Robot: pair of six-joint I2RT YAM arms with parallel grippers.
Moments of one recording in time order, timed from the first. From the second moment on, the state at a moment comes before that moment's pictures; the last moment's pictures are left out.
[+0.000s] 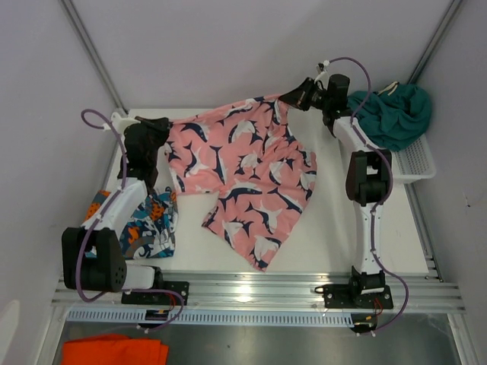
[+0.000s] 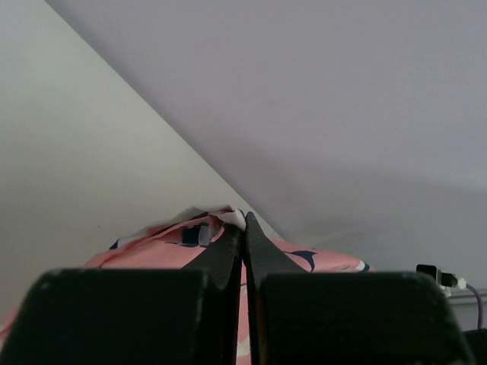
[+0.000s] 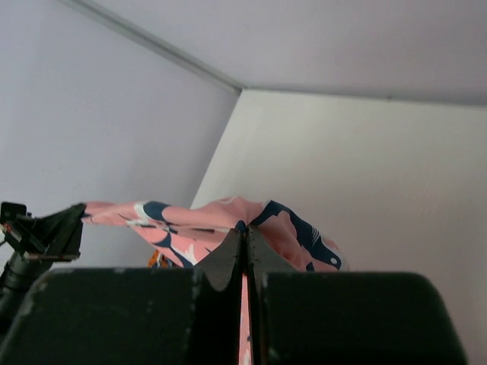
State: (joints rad) left arm -0.05 1.33 0.91 0.32 -0.18 -0.96; right arm 0.12 2.37 2.07 0.17 -0.82 0.82
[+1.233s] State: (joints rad) left arm -0.82 1.20 0.70 0.33 -0.48 -0.70; right arm 0.06 2.27 1.79 0.04 -0.44 0.32
